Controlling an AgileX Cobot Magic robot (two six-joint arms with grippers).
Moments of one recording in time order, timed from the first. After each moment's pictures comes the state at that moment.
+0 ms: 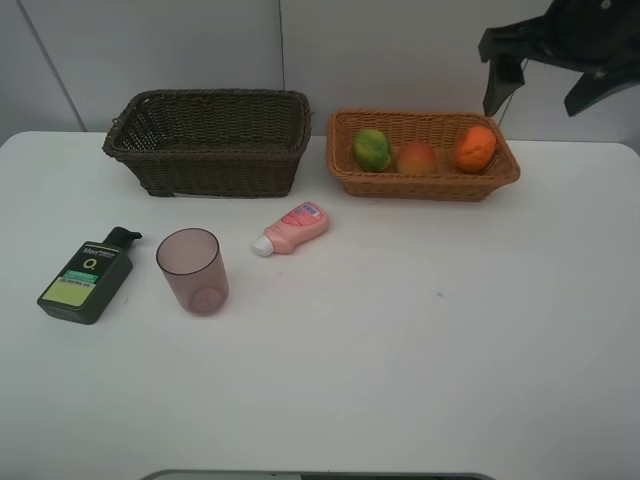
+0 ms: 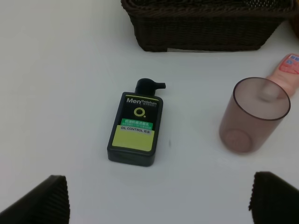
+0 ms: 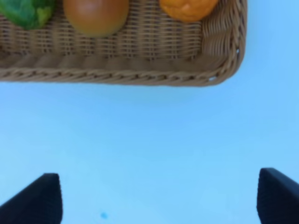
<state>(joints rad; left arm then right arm) -0.03 -0.01 -0.50 -0.04 1.06 0.00 0.28 1.55 -1.37 -0.19 1.09 0.28</state>
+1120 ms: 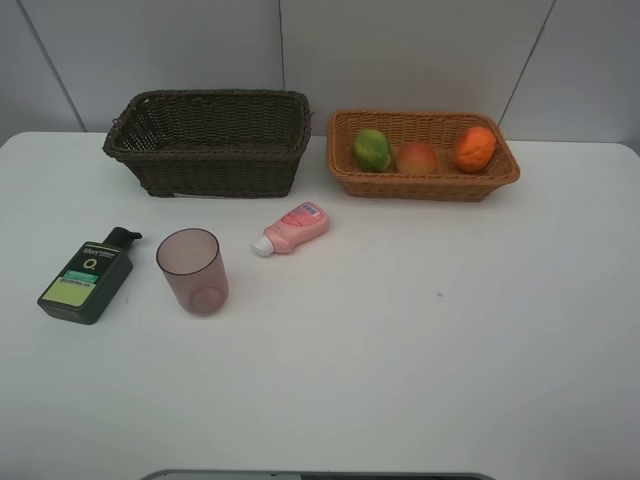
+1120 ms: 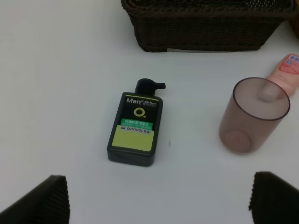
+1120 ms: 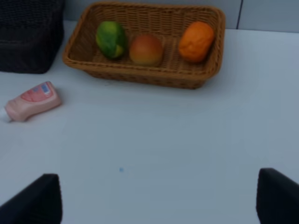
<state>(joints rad) -0.03 -0.01 -0.50 -0.04 1.06 0.00 0.35 0.29 -0.73 -0.14 1.09 0.16</state>
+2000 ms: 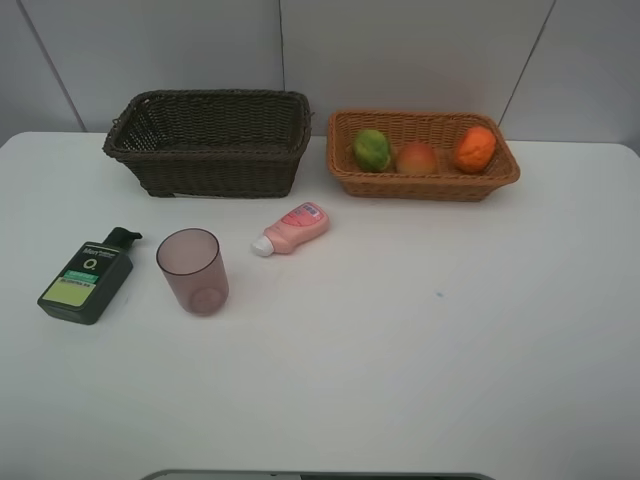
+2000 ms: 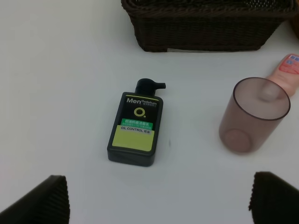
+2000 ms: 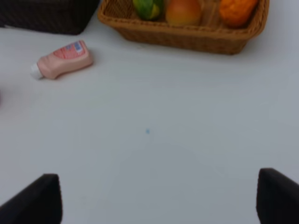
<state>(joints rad) -0.03 -0.01 -0.50 -0.04 1.06 0.00 0.36 0.09 -0.54 -0.05 1.09 0.10</state>
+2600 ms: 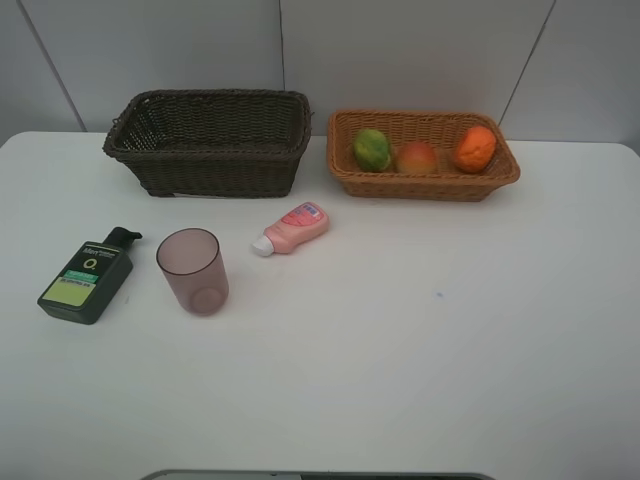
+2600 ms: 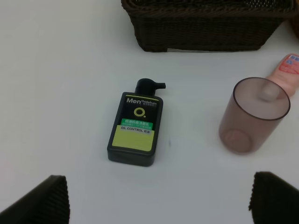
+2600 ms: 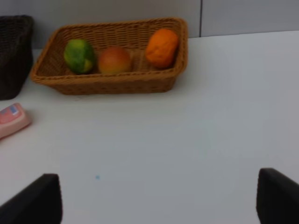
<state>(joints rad) -0.03 -0.01 -0.50 -0.04 1.06 0.00 0.07 0.00 -0.52 -0.05 1.06 0.09</state>
